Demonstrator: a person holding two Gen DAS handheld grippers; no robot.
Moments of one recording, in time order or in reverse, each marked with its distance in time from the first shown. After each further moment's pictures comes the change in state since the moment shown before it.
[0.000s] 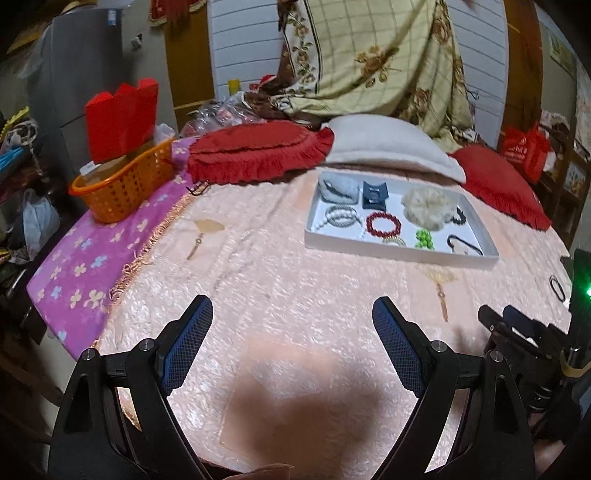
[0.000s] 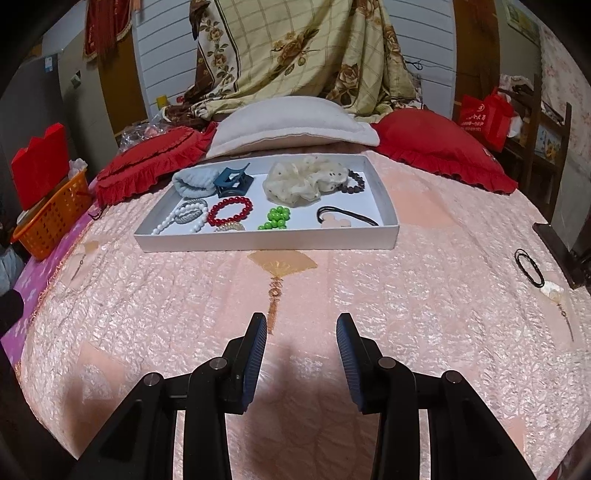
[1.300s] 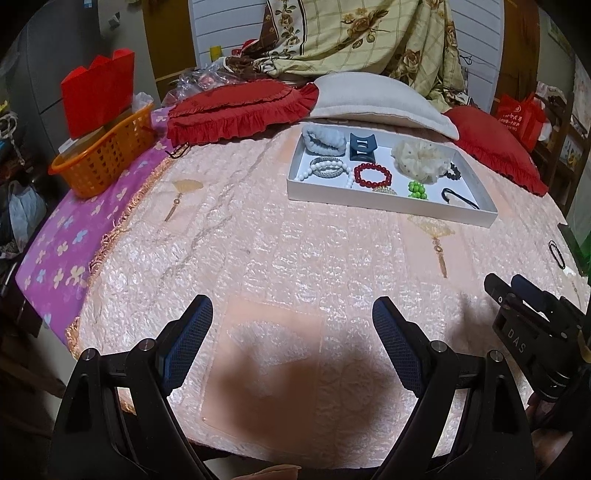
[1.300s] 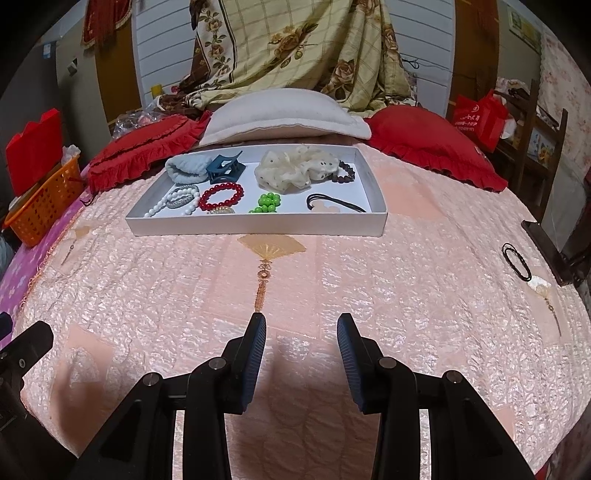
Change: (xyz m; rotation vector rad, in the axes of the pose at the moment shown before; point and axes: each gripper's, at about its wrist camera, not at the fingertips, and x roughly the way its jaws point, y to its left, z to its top) left arm 0.024 -0.008 -0.019 0.034 0.142 -0.036; right arm -0.003 0.002 -0.010 -0.025 0.027 -0.046
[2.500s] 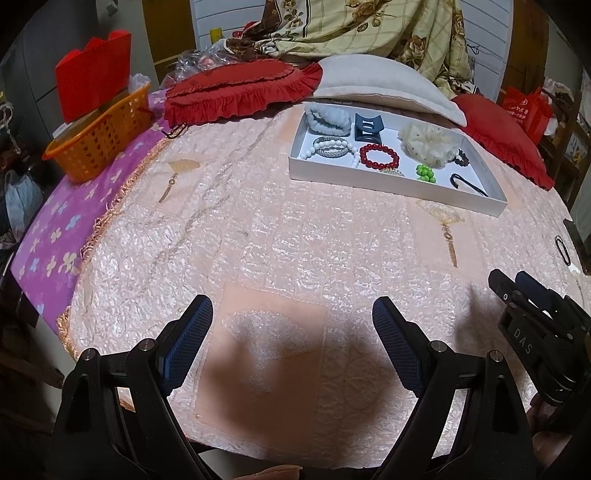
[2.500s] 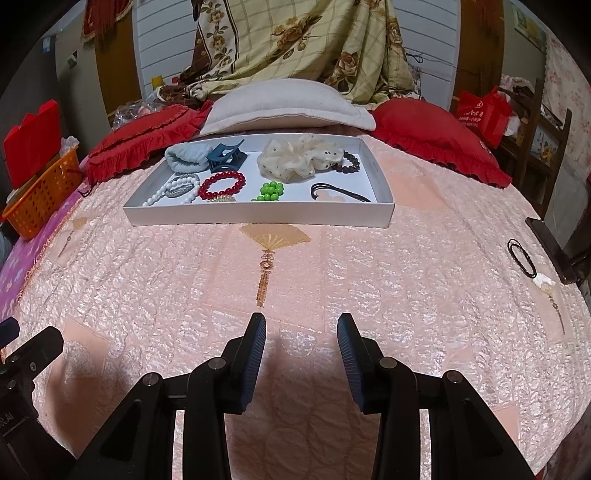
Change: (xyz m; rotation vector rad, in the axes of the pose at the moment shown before) left arm 0.020 0.004 -0.004 -0.013 0.066 -0.003; right arm 0.008 0.004 -0.002 -0.009 0.031 -0.004
